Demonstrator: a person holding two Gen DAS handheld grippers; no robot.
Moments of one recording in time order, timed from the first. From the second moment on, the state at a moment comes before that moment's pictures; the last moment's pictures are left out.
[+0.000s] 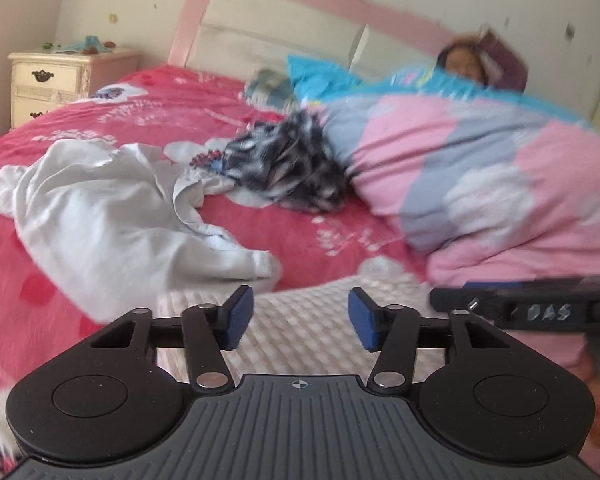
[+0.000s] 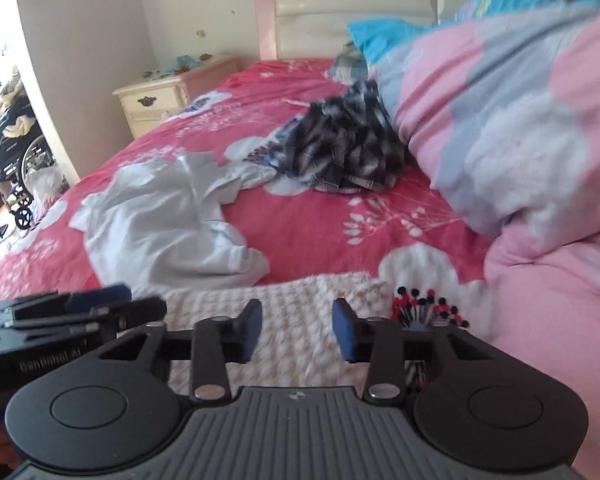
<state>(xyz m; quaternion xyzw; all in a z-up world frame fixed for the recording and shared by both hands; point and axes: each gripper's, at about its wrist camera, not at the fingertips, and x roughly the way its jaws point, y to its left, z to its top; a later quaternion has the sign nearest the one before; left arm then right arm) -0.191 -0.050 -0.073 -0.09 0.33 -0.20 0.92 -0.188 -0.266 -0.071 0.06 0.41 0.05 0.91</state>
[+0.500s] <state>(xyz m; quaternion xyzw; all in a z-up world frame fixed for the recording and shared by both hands) -0.166 -0.047 -0.102 -0.05 0.35 -0.19 0.92 -0.121 -0.275 -0.120 0.05 0.45 0.05 0.89</state>
